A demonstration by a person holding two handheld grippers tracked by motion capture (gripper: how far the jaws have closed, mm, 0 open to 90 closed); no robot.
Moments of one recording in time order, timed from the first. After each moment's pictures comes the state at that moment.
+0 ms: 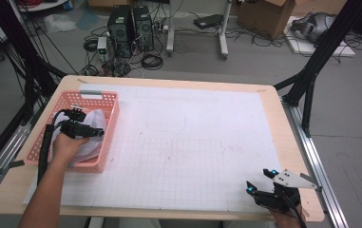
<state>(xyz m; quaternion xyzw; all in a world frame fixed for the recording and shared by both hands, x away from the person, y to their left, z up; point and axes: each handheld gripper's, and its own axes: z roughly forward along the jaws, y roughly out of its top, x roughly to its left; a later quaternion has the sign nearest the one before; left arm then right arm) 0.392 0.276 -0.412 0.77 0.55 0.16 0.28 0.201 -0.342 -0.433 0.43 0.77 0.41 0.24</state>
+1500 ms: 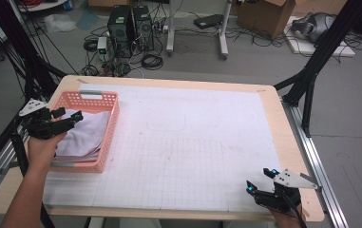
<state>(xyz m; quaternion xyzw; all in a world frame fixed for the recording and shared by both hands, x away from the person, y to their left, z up) 0.334 0.320 -0.361 0.64 0.50 0.28 0.52 0.201 -0.341 -0.430 0.42 0.77 0.41 0.25</state>
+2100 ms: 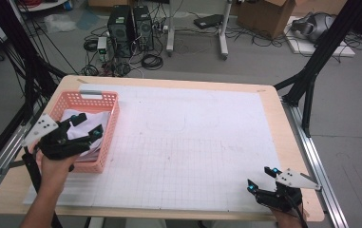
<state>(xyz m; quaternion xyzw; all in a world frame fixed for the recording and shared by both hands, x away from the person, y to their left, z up) 0.269 0.242 -0.348 0.65 0.35 0.27 0.62 0.201 -0.343 -0.428 0.42 0.76 0.43 0.25</state>
